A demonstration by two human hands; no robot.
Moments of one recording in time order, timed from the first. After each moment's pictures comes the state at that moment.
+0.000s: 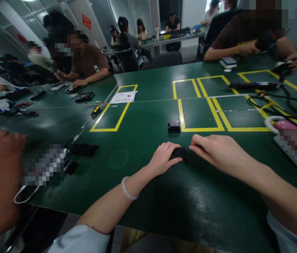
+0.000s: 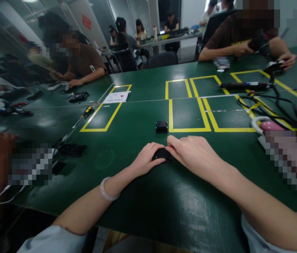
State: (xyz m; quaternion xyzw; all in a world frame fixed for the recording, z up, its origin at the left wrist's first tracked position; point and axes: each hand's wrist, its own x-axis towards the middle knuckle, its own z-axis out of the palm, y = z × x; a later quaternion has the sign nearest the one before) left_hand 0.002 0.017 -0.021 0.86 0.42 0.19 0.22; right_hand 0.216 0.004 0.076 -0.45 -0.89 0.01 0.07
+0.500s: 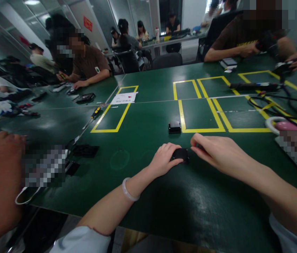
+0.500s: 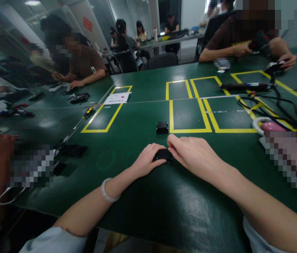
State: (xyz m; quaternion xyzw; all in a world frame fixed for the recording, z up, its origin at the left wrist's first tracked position) left_hand 0.002 0.018 -0.020 0.86 0.42 0.19 0.22; right_hand 0.216 0.005 0.075 -0.44 -0.89 0.04 0.10
